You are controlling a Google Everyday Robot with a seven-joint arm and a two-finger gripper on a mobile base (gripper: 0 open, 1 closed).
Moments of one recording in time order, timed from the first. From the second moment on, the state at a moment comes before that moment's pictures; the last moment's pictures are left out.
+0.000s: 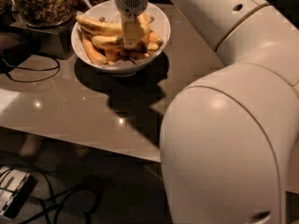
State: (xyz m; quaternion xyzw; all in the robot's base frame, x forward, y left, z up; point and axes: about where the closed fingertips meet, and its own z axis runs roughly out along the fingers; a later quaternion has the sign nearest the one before) arm 0.682 0.040 0.946 -0.74 0.65 -0.05 0.14
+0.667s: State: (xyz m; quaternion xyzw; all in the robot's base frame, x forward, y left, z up) arm 0.654 0.021 0.984 -0.72 0.66 -0.03 0.21
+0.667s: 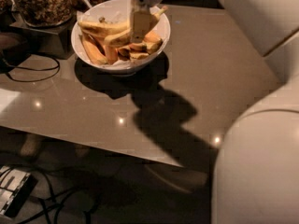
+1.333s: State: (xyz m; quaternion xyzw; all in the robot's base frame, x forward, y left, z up) arm 0.645 0.025 0.995 -0.73 0.64 -0.03 0.23
